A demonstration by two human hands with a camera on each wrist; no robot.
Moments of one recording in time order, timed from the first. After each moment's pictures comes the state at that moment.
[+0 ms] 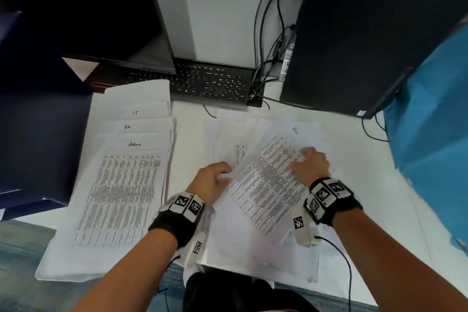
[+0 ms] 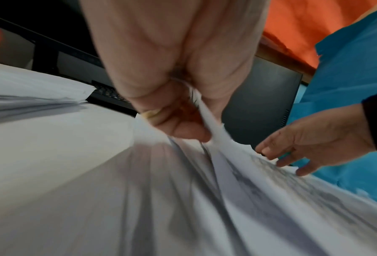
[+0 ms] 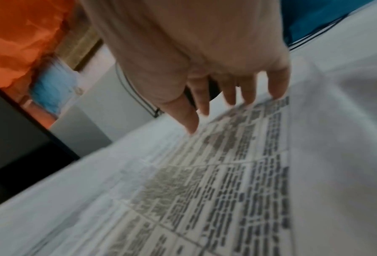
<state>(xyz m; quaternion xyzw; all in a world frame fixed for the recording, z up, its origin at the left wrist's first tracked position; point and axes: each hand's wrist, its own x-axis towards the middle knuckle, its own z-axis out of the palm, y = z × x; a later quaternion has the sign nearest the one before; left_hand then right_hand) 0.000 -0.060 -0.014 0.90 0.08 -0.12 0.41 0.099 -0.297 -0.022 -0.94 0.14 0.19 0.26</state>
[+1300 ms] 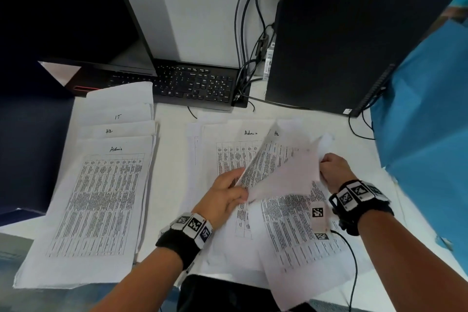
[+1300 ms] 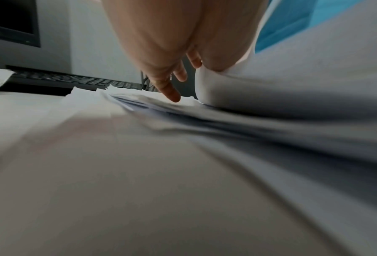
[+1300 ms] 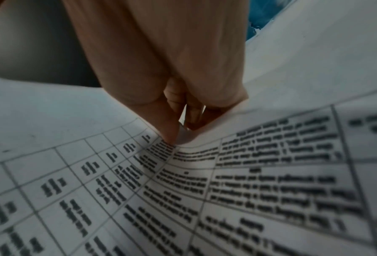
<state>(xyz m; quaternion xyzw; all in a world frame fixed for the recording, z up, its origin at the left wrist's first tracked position) -0.011 -0.113 -0.059 0.90 -0.15 -0.01 0.41 0.119 -0.387 -0.033 -0.81 0.22 0.18 0.51</state>
